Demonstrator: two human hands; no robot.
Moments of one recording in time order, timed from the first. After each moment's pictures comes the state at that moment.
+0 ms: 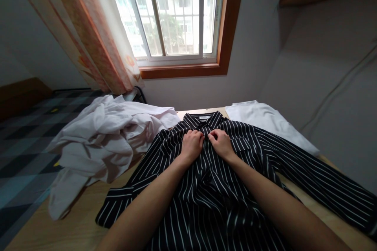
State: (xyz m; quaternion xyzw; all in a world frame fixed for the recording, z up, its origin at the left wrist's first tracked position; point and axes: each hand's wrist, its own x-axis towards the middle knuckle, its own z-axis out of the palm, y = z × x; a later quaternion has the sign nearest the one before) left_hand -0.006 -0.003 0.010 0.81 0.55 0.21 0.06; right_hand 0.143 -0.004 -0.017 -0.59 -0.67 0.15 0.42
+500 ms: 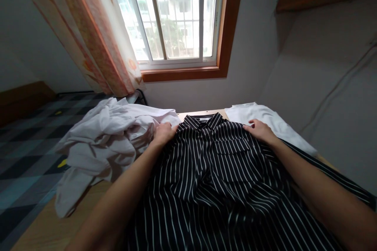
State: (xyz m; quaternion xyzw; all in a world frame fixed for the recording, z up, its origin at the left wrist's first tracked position) left_hand -0.092 0.045 0.057 0.68 0.73 0.13 0.04; right_hand 0.301 0.023 0.013 -0.77 -0.60 0.05 0.22
